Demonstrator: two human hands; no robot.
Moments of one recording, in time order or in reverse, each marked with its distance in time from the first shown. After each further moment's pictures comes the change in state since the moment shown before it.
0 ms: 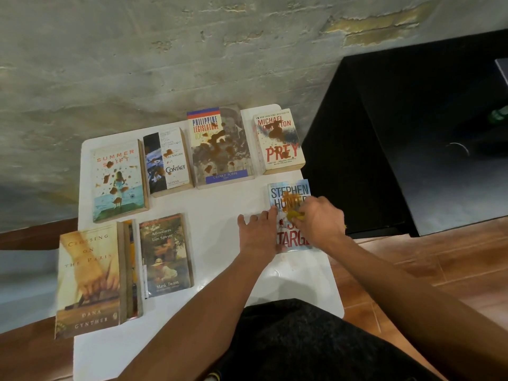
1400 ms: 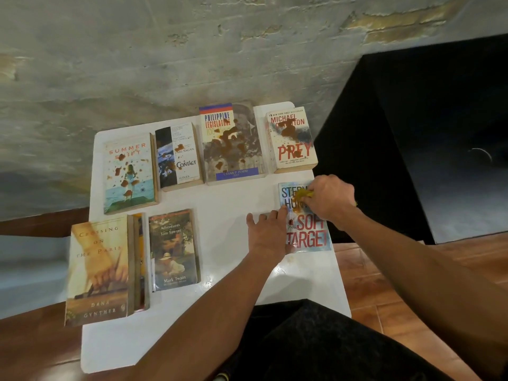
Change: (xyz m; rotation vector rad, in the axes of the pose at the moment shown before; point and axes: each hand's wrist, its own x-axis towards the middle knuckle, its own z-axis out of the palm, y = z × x) left_hand 0.001 0.001 -0.003 -0.038 -0.006 -0.009; right_hand 0.060 -0.011 -0.014 -0.116 -0.046 0.014
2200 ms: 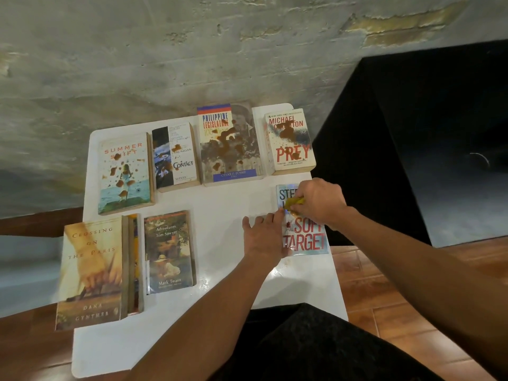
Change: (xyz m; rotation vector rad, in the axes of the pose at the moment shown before) left_hand -0.002 -0.003 0.002 -0.062 0.001 -0.012; right_hand -0.002 -0.007 -0.012 -0.010 -0.139 -0.232
